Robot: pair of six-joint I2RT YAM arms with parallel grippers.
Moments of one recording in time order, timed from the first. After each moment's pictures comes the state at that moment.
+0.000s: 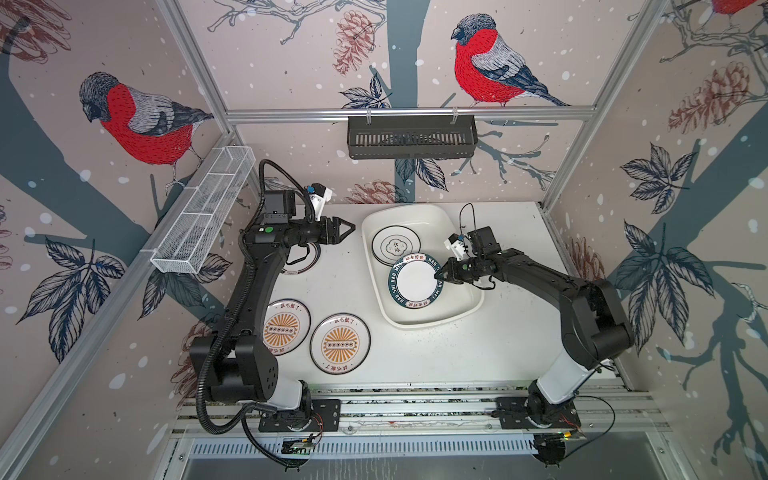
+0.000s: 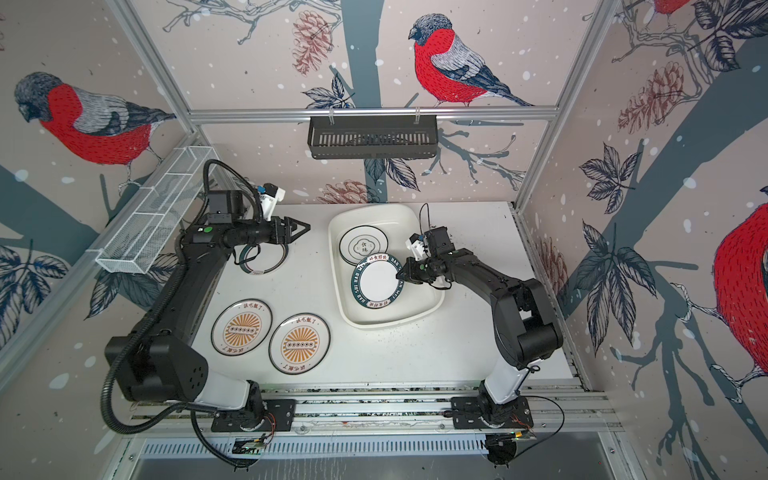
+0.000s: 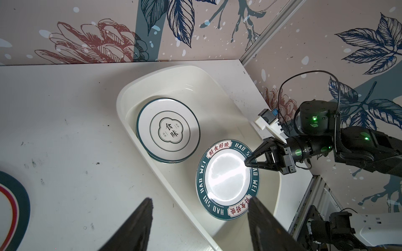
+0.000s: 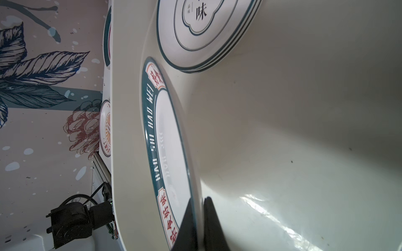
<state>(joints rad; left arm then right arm) 0.01 1.47 1.44 -0.67 0.78 -0.02 0.38 1.72 1.12 -0.39 -0.66 0.37</state>
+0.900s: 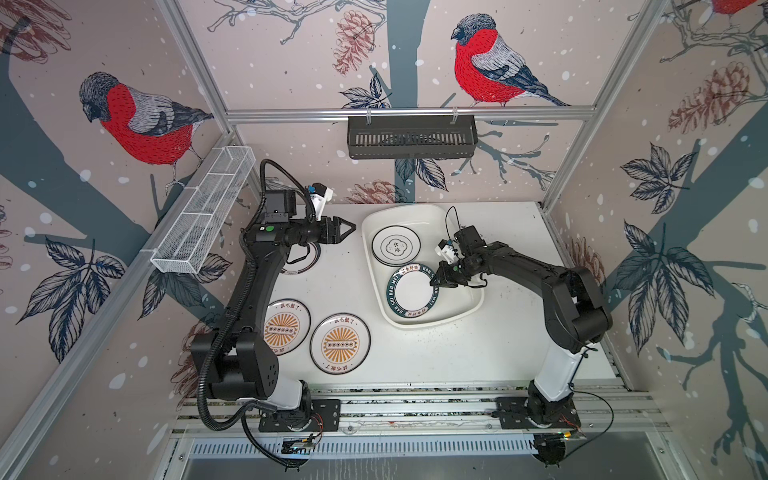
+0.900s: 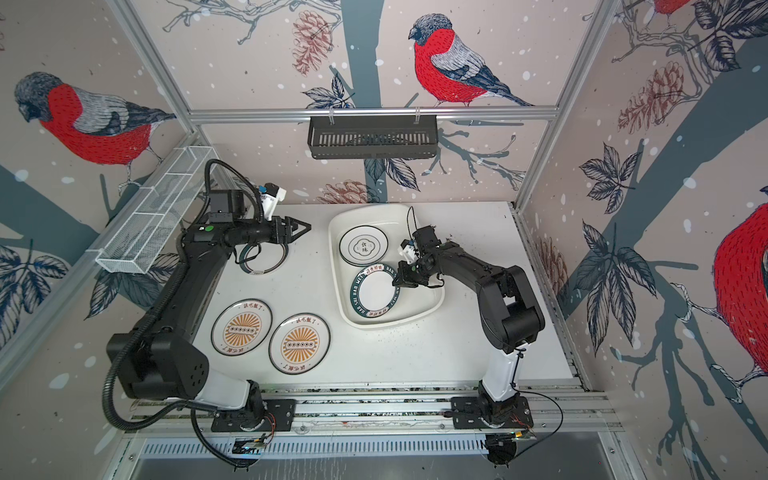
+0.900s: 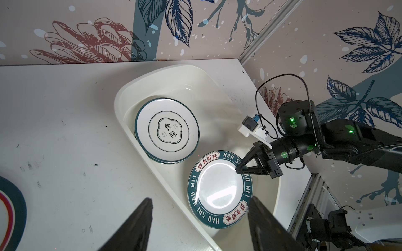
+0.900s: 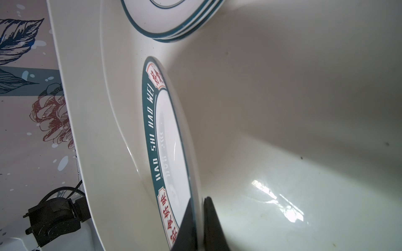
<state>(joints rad) 0.01 1.49 1.45 -0.68 0.80 -0.01 0.42 1.84 1.24 -0.56 -0.61 0.33</state>
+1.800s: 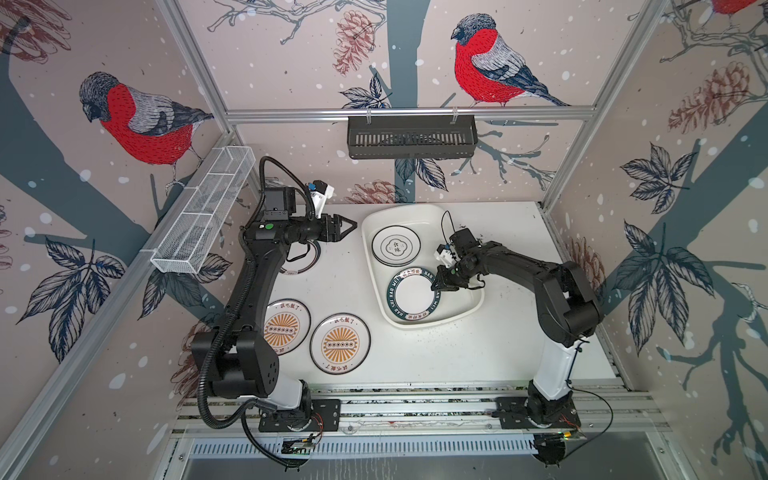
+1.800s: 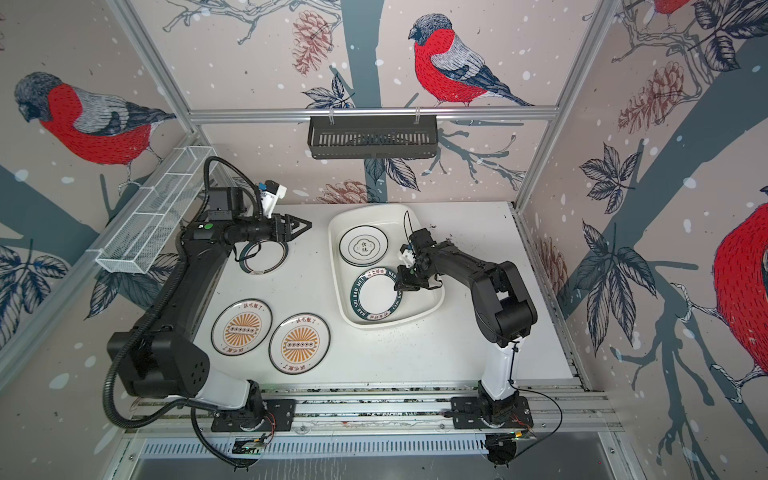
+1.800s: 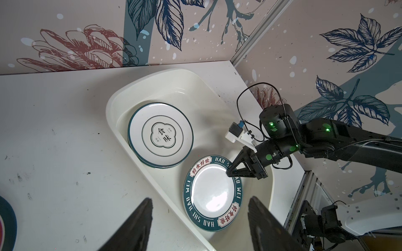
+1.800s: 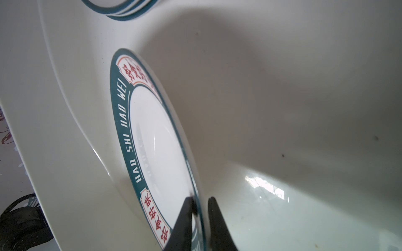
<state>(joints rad) 0.01 1.50 1.48 -0.68 0.83 0.00 0.44 1.90 1.27 -0.62 -0.54 0.29</state>
